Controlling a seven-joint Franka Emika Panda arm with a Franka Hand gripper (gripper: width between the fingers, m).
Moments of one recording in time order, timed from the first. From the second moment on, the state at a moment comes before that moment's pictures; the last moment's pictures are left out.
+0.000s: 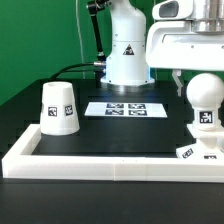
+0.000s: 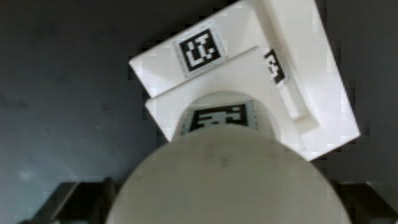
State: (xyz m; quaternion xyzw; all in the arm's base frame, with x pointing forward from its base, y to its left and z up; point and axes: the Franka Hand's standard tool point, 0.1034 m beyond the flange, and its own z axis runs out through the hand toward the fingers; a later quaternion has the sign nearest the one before) arm 0.605 0.094 0.114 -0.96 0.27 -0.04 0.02
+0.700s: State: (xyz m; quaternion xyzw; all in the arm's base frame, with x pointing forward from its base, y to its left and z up) arm 0.597 0.112 0.112 -0.81 0.58 0.02 0.05
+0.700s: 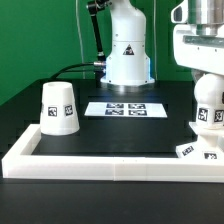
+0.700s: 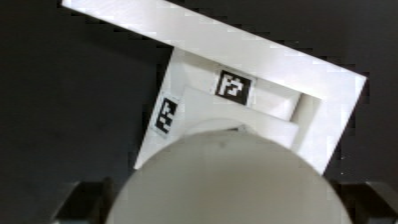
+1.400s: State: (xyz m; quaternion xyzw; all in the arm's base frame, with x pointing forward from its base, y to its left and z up) arm 0.596 0.121 0.111 -0.84 0.54 0.02 0.06
